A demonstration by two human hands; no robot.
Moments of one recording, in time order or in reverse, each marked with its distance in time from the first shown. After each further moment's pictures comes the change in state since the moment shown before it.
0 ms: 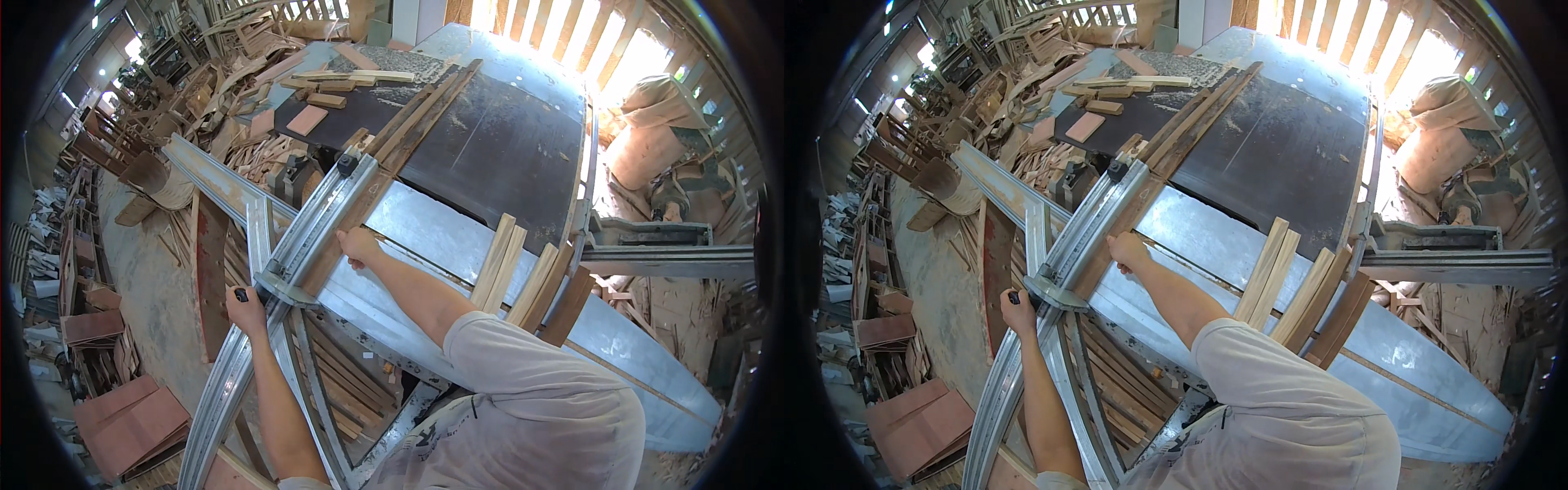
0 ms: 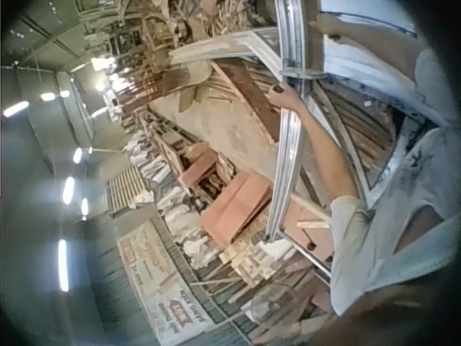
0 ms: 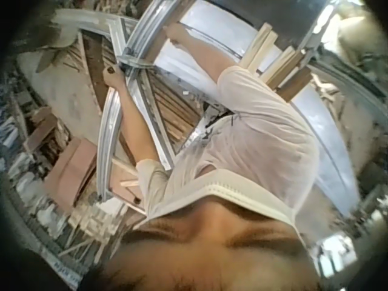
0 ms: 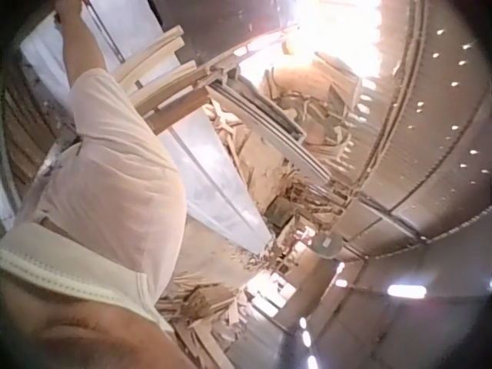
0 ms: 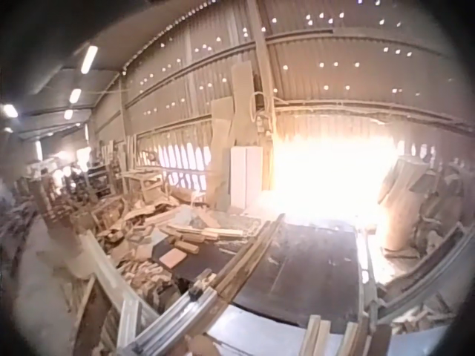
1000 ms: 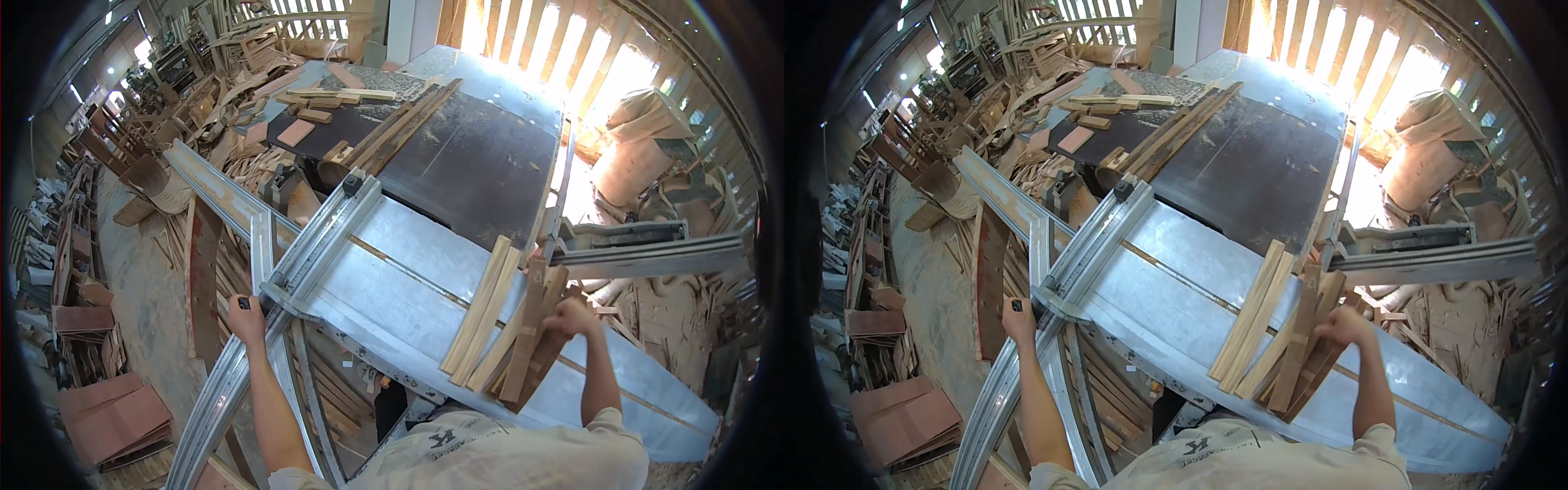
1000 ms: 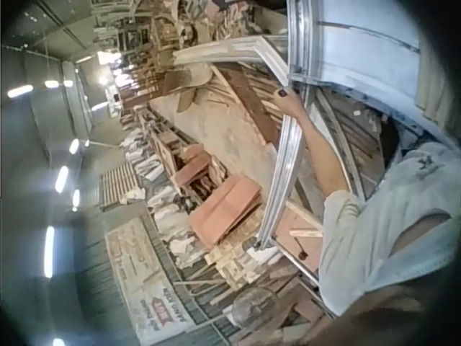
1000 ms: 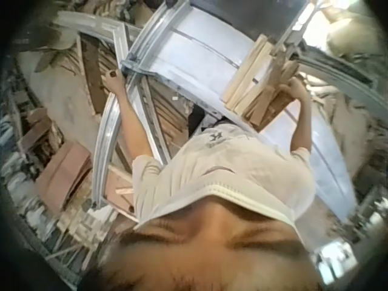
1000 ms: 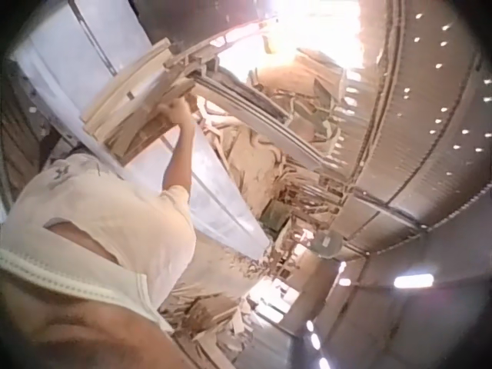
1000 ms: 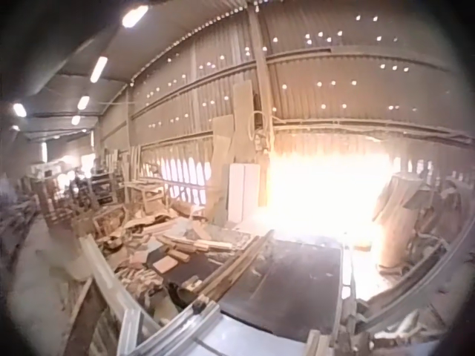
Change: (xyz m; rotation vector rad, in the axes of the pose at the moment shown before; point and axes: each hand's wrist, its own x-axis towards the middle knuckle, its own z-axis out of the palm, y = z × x) left_hand 0.004 0.024 -0.031 0.026 -0.096 -0.042; right_hand -0.340 0.170 -0.324 -0.515 0.059 0.287
